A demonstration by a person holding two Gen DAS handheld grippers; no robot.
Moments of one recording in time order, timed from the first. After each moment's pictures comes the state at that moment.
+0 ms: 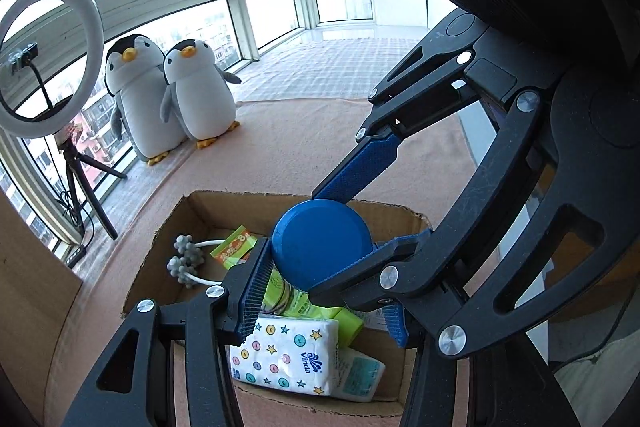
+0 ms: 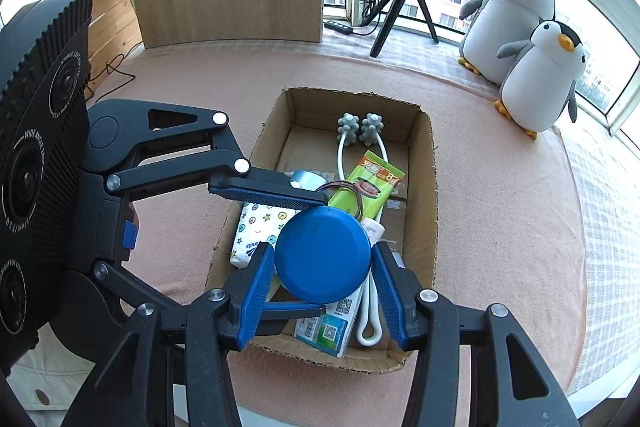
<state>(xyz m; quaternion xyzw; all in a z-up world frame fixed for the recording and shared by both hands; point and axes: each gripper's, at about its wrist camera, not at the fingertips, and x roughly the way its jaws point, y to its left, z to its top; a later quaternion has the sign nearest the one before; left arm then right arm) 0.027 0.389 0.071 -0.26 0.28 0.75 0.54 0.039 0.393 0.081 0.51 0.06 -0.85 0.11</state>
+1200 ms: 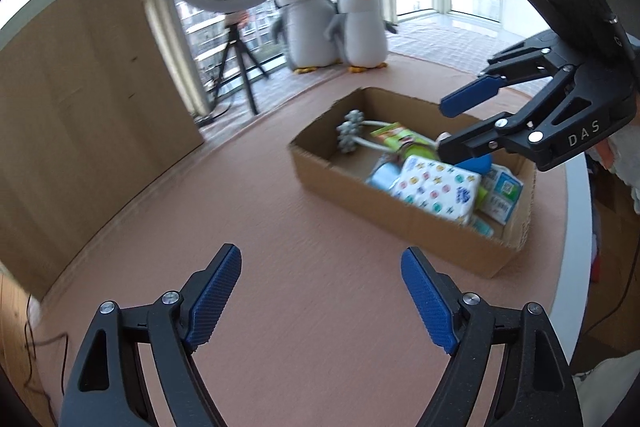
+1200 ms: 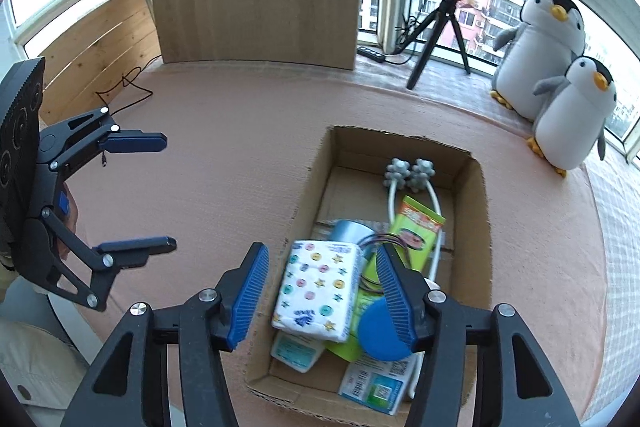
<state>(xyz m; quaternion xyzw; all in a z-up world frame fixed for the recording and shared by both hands) -0.001 0.208 0.071 -0.34 0.21 0.85 0.34 0.014 0.345 0.074 0.47 0.06 -0.87 0.14</state>
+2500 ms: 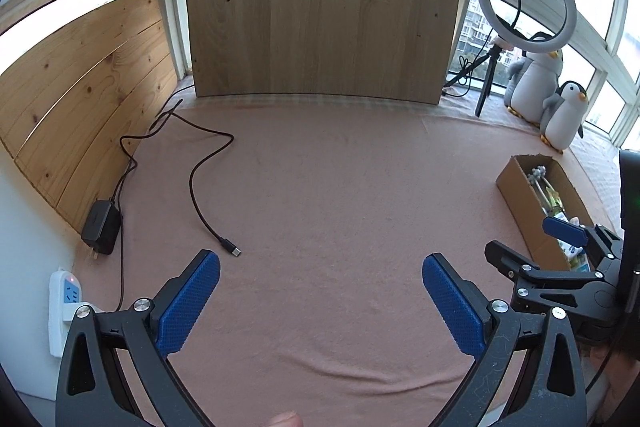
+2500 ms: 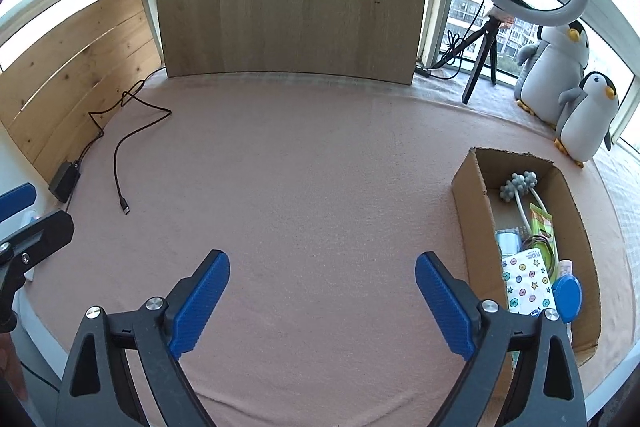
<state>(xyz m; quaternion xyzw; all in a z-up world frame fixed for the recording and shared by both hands) 0.037 -0.012 0.110 -0.42 -0.02 0.90 0.03 0.020 0.160 0.067 0.45 0.04 -0.89 0.06</state>
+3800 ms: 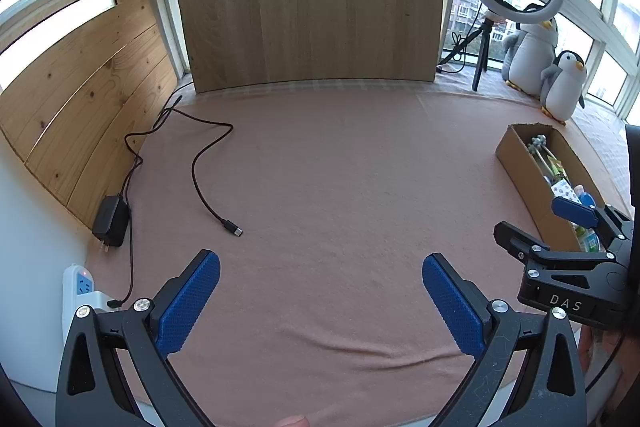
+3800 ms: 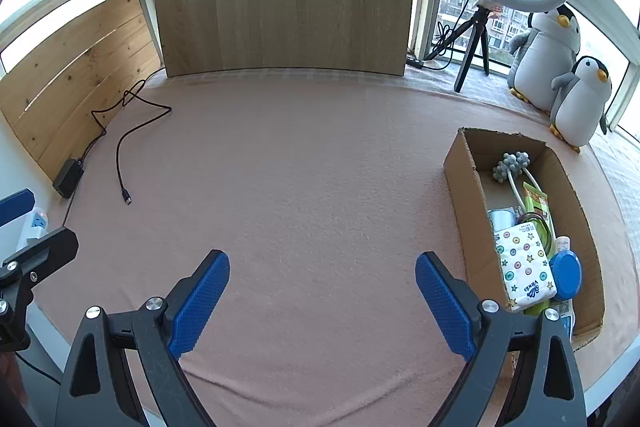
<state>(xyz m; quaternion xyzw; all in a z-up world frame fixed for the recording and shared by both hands) 0.057 0.006 0.105 -0.44 0.02 0.90 0.02 0.040 0.174 0.063 0.45 0.03 -0.89 0.06</state>
